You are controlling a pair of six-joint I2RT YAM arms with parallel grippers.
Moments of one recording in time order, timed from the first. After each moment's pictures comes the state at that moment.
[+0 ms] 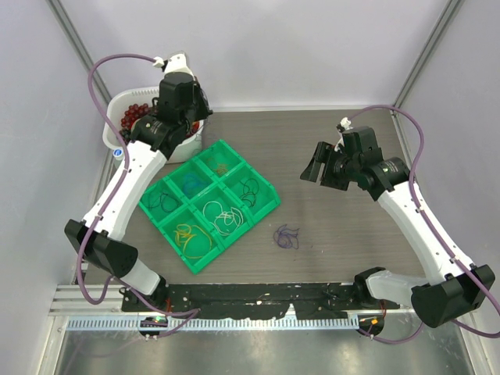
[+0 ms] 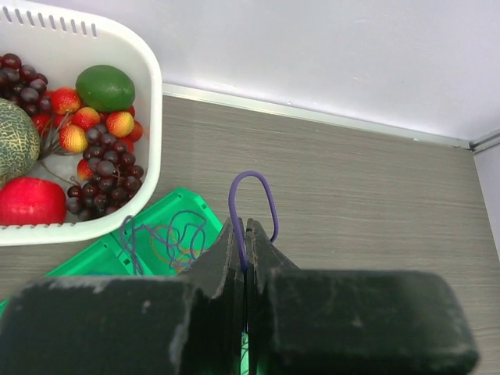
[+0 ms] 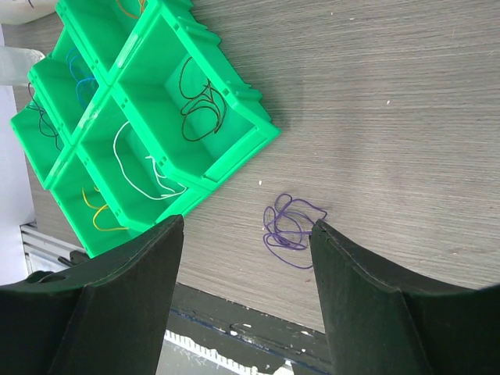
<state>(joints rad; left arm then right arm) -0.44 1.56 1.79 -0.56 -0.32 -0.45 0.34 1.18 1.24 -0.84 -0.17 0.56</state>
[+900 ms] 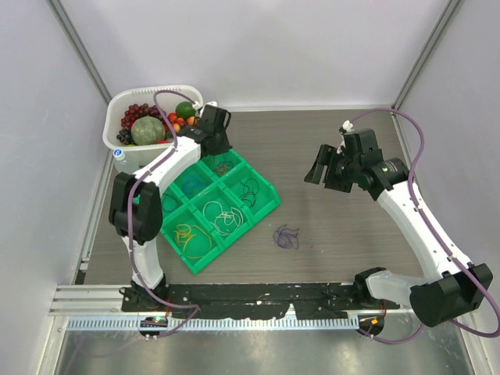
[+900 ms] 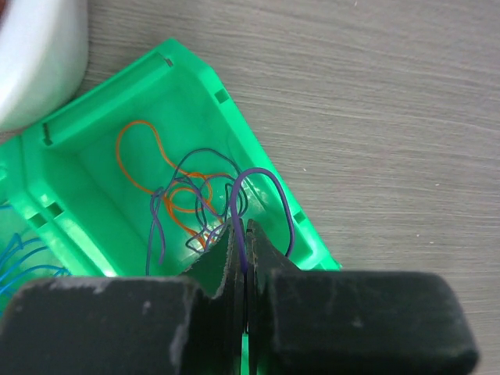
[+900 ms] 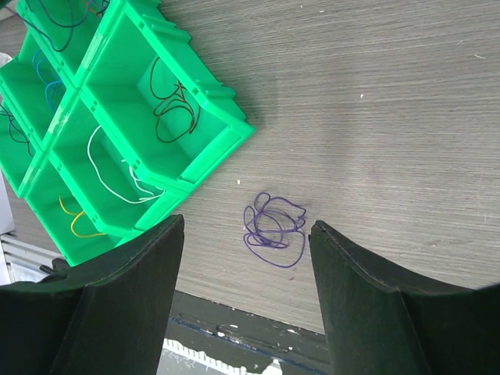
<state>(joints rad) -0.43 1.87 1.59 -0.50 -0.20 -0.58 0.31 1.18 1.21 -0.85 -0.16 0.54</state>
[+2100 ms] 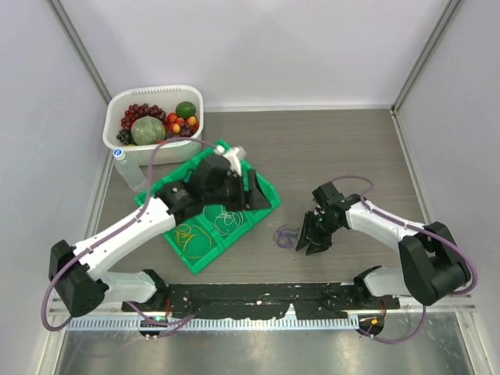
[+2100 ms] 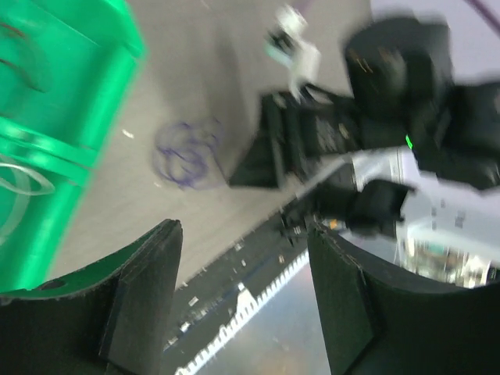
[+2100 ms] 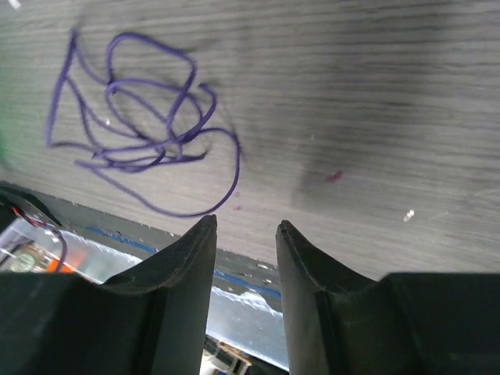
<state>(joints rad) -0.73 1.25 1.12 -0.49 0.23 -0.77 0.46 1.32 0.66 -0.68 -0.37 0.69</state>
